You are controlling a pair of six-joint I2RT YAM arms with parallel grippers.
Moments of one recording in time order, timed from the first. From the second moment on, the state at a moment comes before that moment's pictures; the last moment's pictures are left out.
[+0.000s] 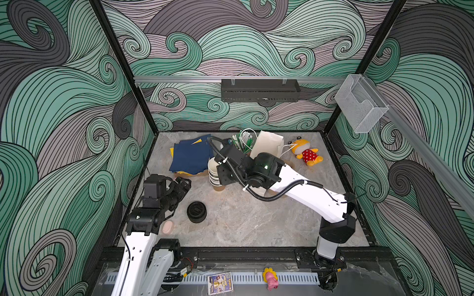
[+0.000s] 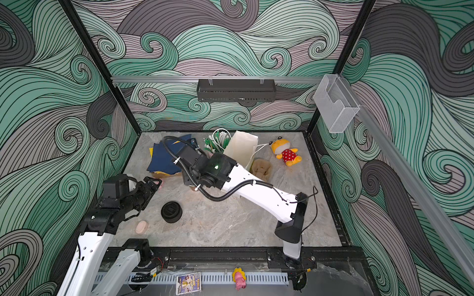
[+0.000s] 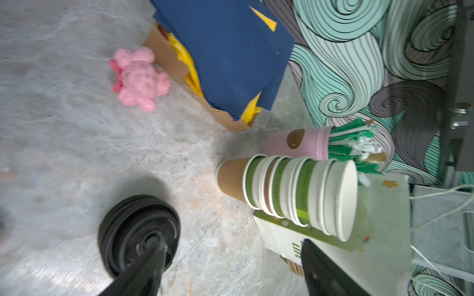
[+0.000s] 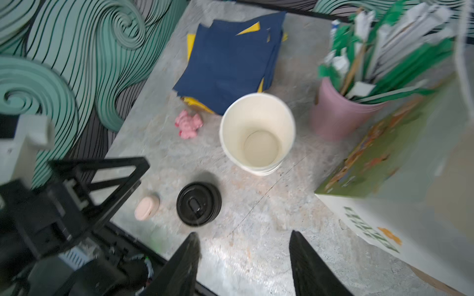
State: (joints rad) left arm -0.02 0.67 0.77 -0.80 0.23 -0.93; right arm 1.10 1.86 2.15 -1.17 0.36 0.67
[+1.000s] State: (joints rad) left arm -0.02 0.83 0.82 -0.62 0.39 -0.88; right arm 1.00 2.22 2.42 -1.27 0.40 0.75
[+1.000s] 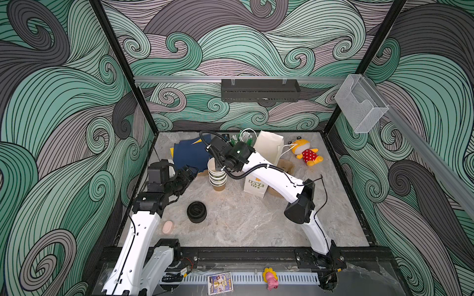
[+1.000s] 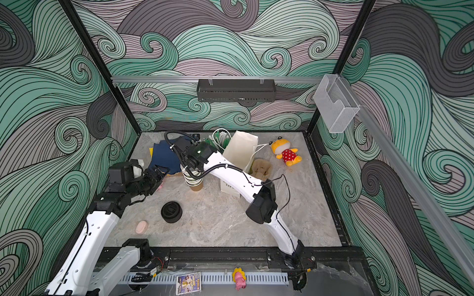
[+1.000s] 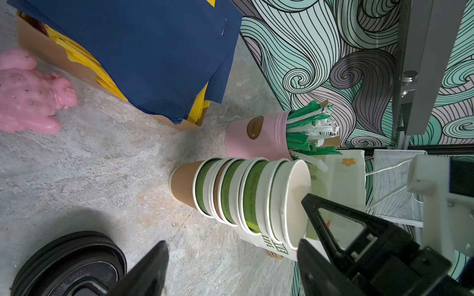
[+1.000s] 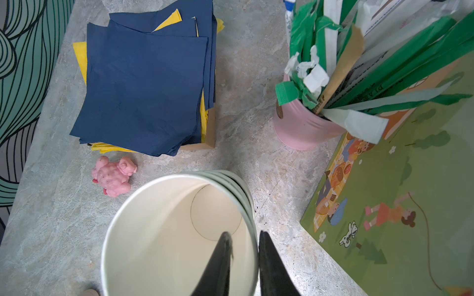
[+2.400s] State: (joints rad) left arm -0.02 0.83 0.85 -0.61 0.39 -0.89; right arm 1.06 1.83 2.29 -1.18 0.39 0.64
